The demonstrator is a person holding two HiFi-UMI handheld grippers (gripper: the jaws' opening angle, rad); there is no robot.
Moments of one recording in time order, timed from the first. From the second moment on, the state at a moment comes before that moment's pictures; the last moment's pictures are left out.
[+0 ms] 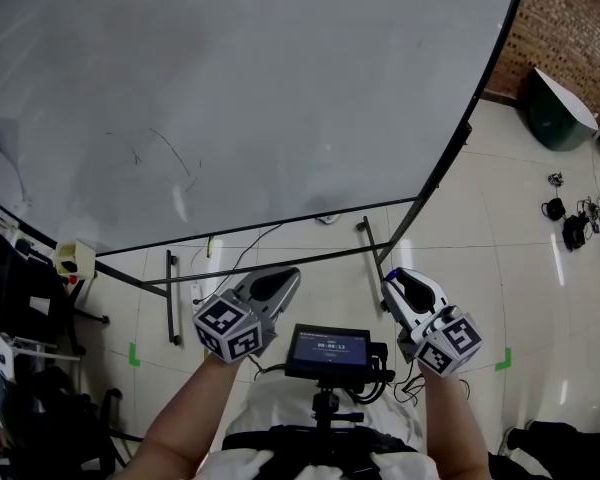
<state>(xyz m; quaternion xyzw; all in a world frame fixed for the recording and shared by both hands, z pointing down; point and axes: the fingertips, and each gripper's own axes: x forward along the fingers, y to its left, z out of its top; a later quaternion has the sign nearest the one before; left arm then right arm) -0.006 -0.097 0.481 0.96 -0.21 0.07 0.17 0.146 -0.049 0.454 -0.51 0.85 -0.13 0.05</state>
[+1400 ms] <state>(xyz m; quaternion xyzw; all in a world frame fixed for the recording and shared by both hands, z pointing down) -0.181 -0.112 0.482 0.94 -0.30 0.03 0.17 0.003 -0.111 0.424 -0.50 0.86 -0.08 -0.02</state>
